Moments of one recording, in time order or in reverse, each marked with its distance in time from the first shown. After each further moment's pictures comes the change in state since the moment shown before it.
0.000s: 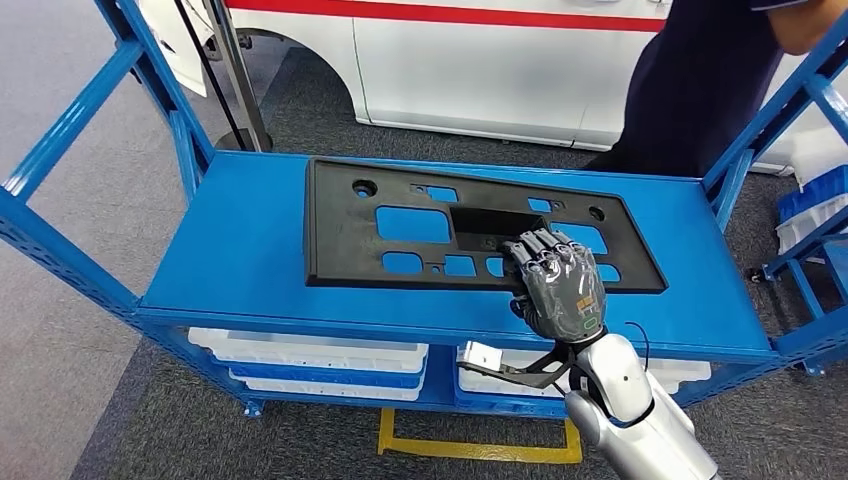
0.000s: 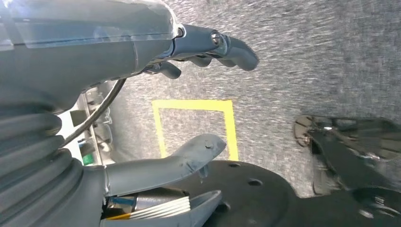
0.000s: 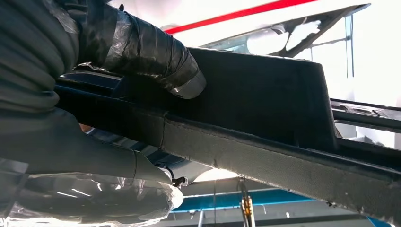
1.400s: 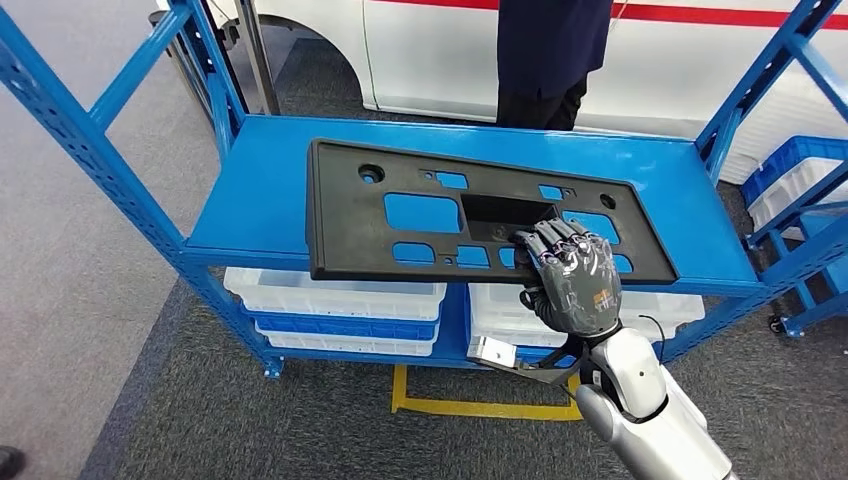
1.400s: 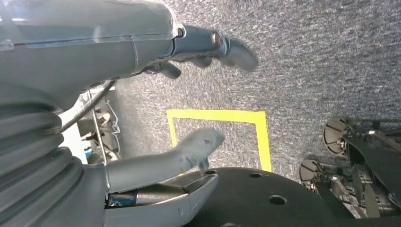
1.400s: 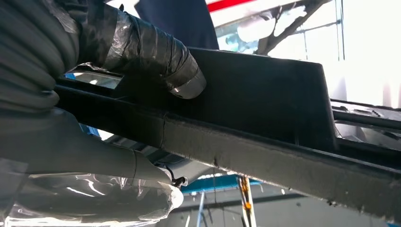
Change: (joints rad) left arm 0.000 -0.007 -0.032 0.004 0.016 -0.001 0.018; right arm -0.016 -0.037 -0.016 -0.059 -0.044 0.001 -0.014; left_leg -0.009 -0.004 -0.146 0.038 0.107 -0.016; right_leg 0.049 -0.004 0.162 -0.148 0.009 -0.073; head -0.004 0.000
